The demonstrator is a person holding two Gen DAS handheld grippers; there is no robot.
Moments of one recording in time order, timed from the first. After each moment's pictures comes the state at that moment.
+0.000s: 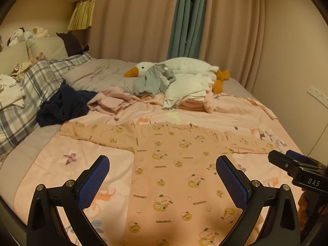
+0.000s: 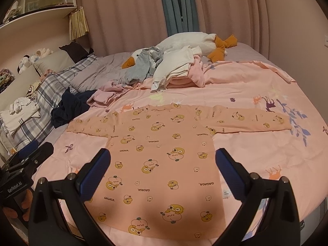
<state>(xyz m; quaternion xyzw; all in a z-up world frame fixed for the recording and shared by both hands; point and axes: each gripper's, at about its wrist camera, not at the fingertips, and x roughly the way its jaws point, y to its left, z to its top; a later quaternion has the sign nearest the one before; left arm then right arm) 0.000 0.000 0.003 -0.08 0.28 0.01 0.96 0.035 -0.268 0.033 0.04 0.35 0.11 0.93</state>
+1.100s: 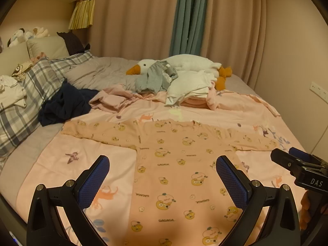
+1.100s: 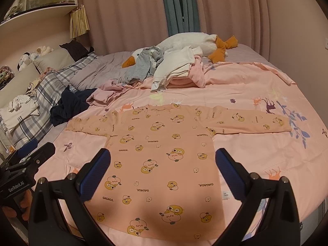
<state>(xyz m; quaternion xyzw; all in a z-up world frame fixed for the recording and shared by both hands) 0.004 -0.005 0.000 -0.07 0.28 0.01 0.96 0.038 -0.266 0.029 0.03 0.35 0.11 0.93</state>
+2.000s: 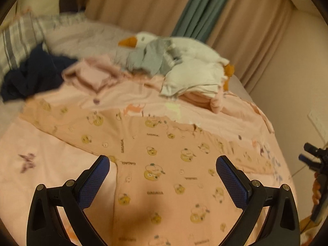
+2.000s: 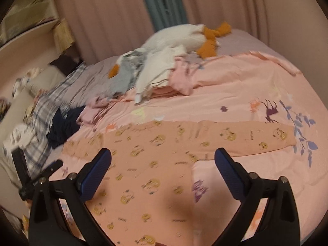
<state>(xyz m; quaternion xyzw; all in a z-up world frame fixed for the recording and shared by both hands) 0.160 0.056 -0.064 -0.21 0.37 -0.04 0.91 0.174 -0.372 0.047 0.11 0.40 0.11 0.91</state>
